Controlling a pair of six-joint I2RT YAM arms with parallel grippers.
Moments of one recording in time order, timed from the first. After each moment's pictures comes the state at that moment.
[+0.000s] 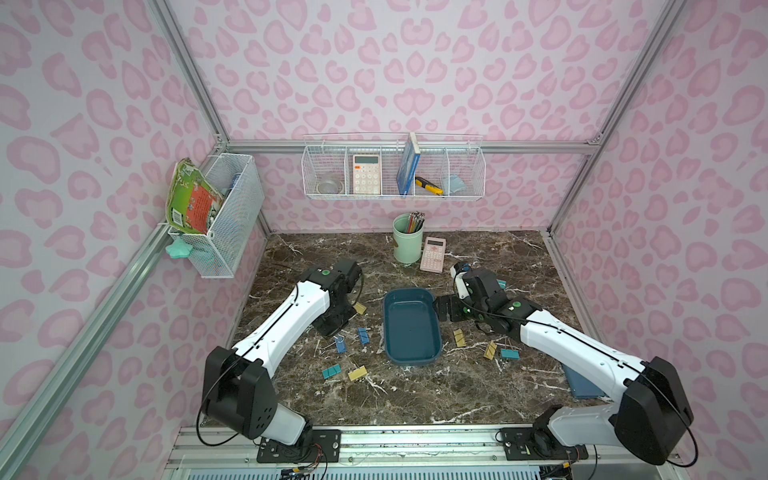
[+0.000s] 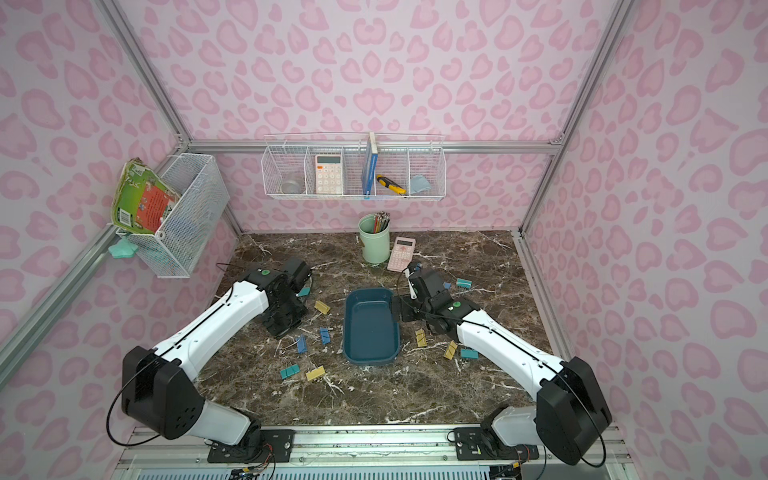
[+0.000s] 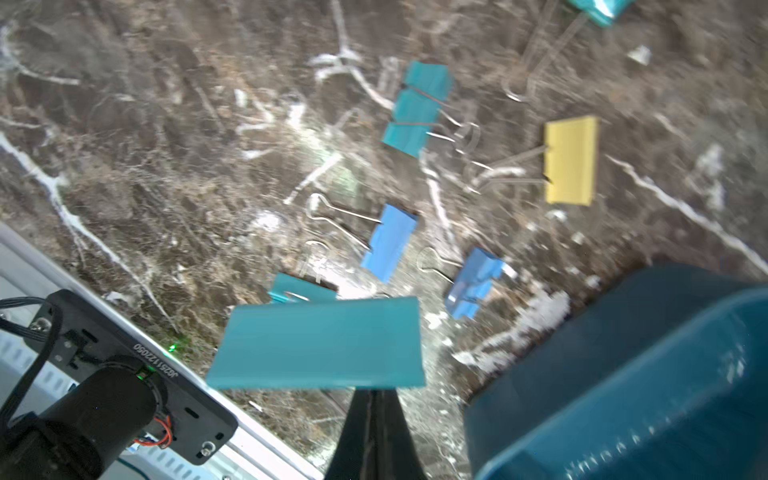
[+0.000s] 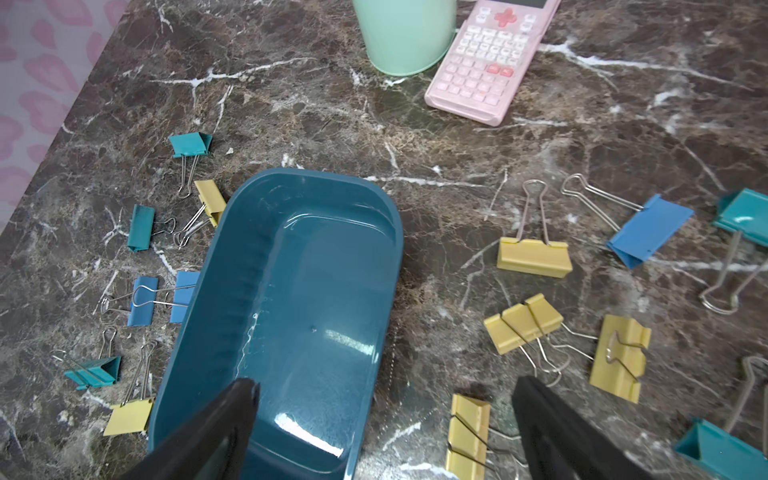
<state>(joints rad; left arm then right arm) -0.31 1.44 1.20 -1.28 -0.15 -1.15 0.68 1.38 1.00 -0.40 0.03 0.37</state>
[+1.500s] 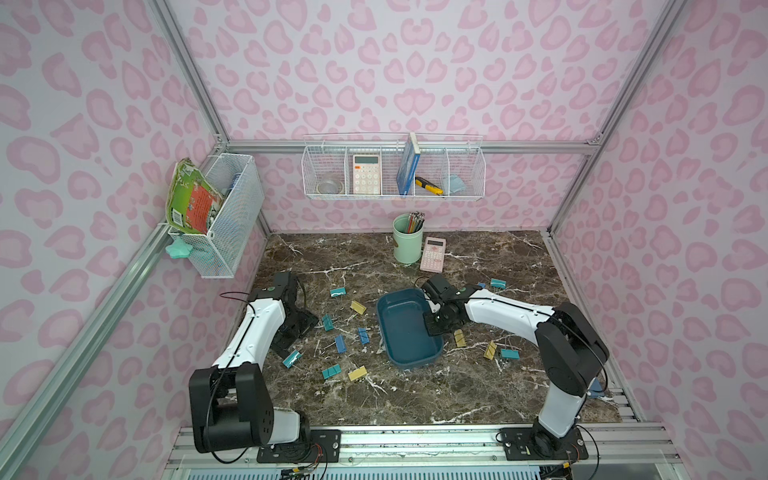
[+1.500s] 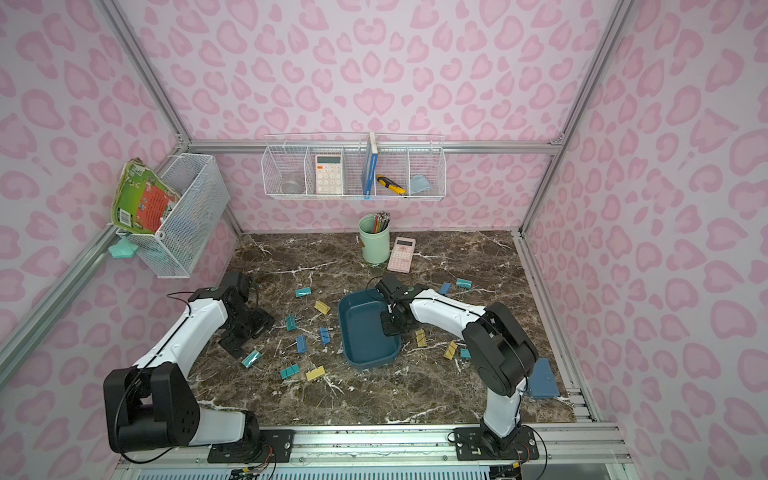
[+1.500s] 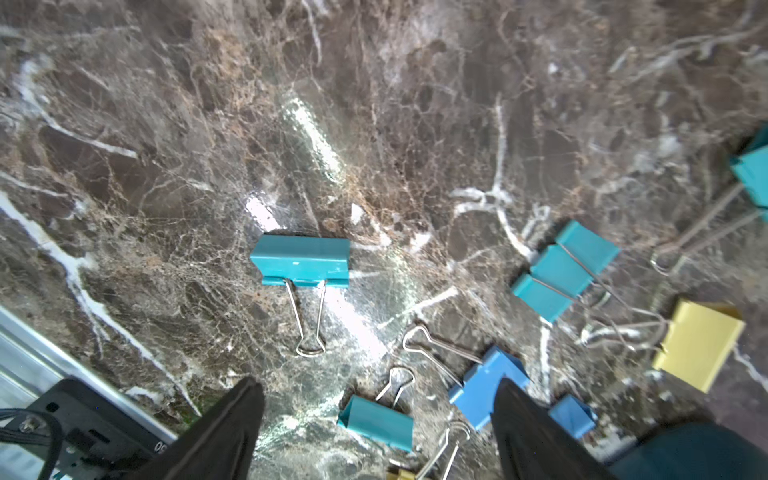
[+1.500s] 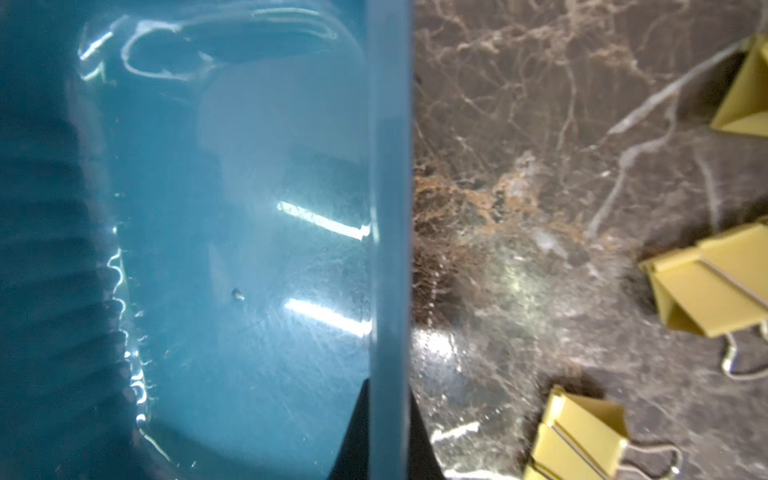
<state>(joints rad) 0.12 1.38 1.01 -1.07 -0.03 -0.83 0.72 1.81 1.24 -0.70 -0.06 0.44</state>
